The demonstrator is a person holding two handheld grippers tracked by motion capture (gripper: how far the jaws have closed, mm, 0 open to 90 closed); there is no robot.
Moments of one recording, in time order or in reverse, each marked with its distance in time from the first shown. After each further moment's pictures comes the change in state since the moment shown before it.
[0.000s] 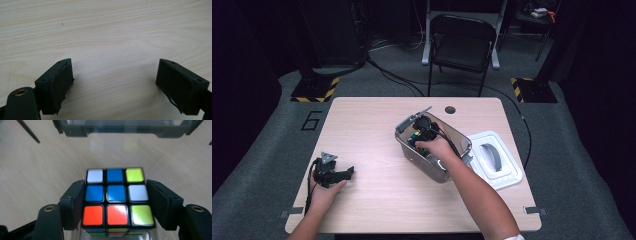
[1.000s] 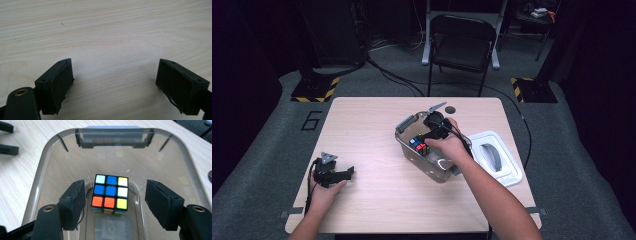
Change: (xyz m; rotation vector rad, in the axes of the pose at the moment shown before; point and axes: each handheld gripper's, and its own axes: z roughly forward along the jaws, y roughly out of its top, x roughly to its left) left arm 0.000 0.000 0.000 0.002 -0.001 -0.002; right arm -0.002 -0.007 -0.066 -0.077 -0.009 0.003
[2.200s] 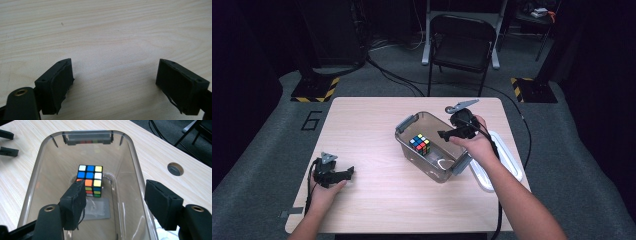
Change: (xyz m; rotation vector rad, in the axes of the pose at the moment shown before) left arm 0.000 0.000 0.000 0.000 -0.001 -0.002; right arm -0.028 -0.028 -0.074 -0.081 -0.058 0.023
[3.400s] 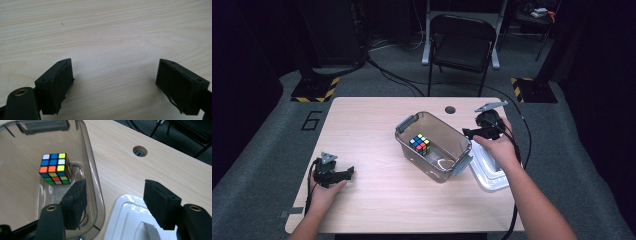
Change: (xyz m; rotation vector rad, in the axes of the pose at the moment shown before) left arm 0.000 0.000 0.000 0.000 0.000 0.000; right arm -0.046 -0.039 -0.031 0.003 -0.127 0.121
